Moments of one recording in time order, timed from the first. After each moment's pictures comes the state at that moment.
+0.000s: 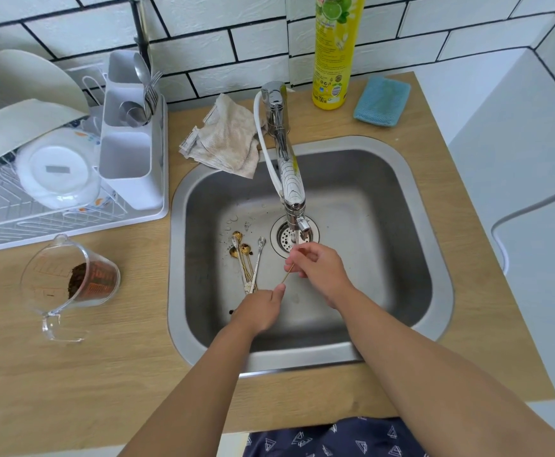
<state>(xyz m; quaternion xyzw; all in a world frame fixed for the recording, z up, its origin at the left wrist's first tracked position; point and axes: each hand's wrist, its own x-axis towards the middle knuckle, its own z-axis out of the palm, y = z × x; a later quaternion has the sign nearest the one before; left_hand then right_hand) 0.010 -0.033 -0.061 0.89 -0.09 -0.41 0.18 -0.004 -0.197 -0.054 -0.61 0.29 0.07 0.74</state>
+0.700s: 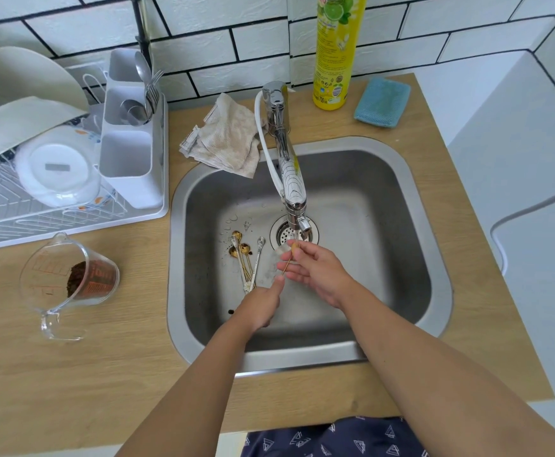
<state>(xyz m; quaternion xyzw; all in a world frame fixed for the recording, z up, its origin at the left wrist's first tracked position) 0.013 -0.036 -0.050 0.81 0.04 -0.45 0.37 -0.001 -0.199 -0.045 -0.46 0.28 0.14 0.83</state>
